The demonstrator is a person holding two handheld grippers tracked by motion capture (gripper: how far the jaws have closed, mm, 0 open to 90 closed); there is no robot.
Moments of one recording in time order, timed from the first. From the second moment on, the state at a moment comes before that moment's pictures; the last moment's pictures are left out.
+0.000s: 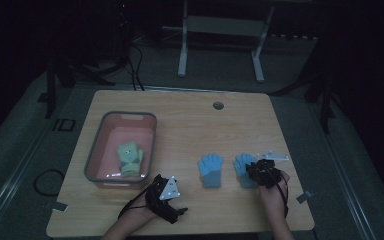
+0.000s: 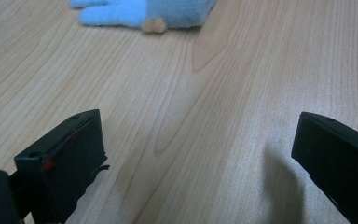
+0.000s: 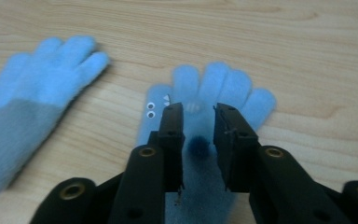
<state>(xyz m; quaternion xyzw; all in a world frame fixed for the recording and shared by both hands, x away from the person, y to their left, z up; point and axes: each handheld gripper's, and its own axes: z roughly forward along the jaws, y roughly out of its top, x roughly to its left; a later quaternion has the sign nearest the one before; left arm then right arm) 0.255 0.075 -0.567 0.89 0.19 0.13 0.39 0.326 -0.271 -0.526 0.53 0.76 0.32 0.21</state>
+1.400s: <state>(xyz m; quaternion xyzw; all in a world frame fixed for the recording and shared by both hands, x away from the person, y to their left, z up) 0.256 0.076 -0.568 0.89 0.19 0.13 0.39 0.346 -0.304 -0.548 0.34 0.87 0.33 0.15</state>
